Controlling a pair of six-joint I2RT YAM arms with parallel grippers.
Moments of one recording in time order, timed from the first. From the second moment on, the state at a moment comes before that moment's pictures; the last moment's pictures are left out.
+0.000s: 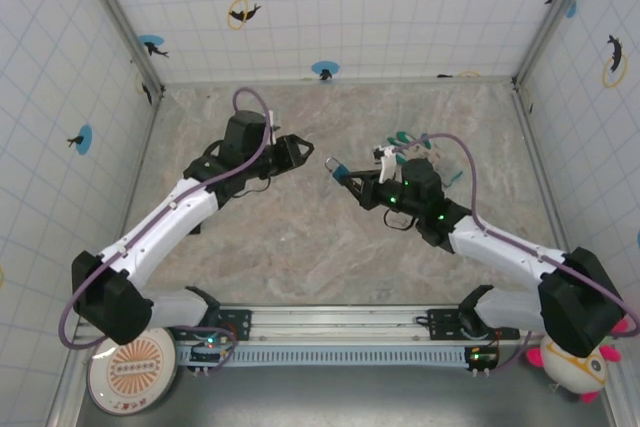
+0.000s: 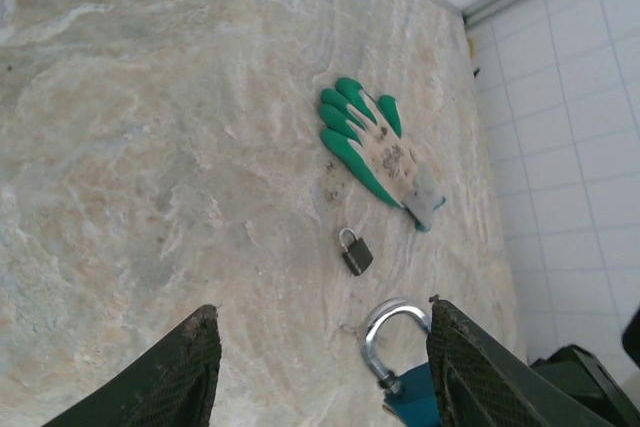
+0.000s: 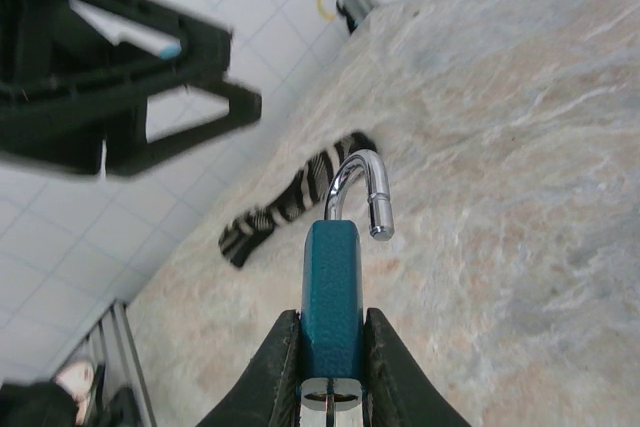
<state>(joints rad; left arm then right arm) -0.56 1.29 1.12 -0.45 0.26 -0.71 0.71 1.20 0.62 0.30 -0.35 0.53</state>
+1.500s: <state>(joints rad) -0.59 1.40 1.13 -0.50 0.63 -0.47 0.69 0.98 0.66 0.11 -0.36 0.28</state>
